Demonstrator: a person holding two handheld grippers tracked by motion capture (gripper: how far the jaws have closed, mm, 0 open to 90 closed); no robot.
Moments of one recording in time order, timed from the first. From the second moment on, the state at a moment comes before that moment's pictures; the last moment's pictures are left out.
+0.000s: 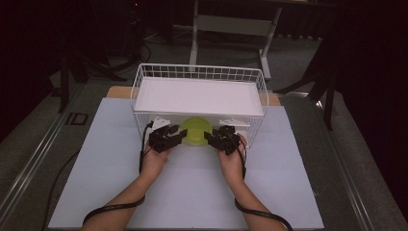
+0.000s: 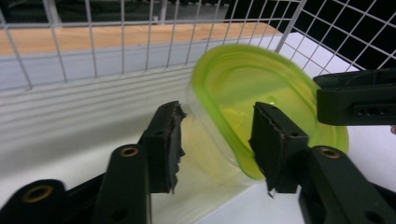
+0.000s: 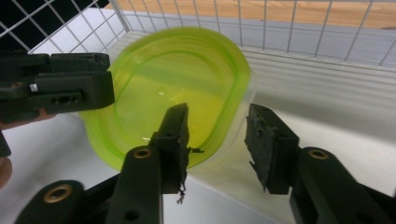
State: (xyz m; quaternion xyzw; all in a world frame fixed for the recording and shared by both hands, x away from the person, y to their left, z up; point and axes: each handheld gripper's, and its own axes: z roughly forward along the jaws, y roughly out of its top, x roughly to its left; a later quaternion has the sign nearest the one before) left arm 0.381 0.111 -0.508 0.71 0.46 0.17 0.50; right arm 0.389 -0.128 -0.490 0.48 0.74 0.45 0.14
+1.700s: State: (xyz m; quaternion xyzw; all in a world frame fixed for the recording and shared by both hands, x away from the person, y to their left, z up) left arm 0.269 0.155 -0.510 0.74 0.37 0.14 0.54; right arm 0.341 -0.104 -0.502 0.44 0.78 0.43 0.14
